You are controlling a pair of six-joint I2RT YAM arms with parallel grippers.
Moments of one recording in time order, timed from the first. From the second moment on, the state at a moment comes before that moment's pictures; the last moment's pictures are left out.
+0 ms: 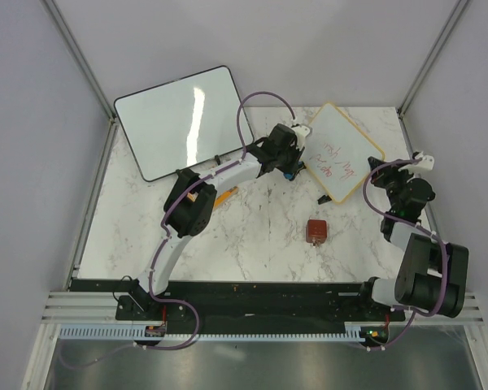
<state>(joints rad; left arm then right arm) -0.74 2.36 1.97 -0.26 0.11 -0.06 -0.34 1.34 0.43 0.92 -0.37 0.43</state>
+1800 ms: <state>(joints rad) -0.75 2.28 1.84 -0.25 0.11 -0.06 -0.33 0.95 0.27 0.57 -0.17 0.21</state>
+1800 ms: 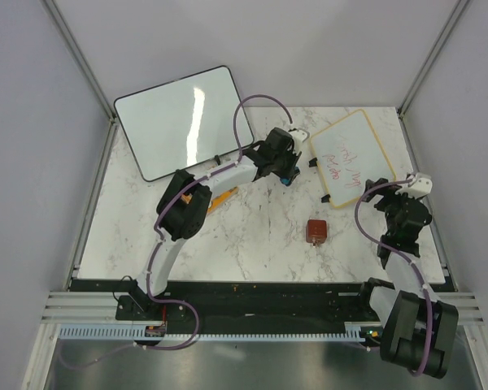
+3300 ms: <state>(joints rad) -0.75 2.25 1.76 -0.21 0.11 -0.06 -0.02 1.53 0.19 1.22 -0.10 0.00</state>
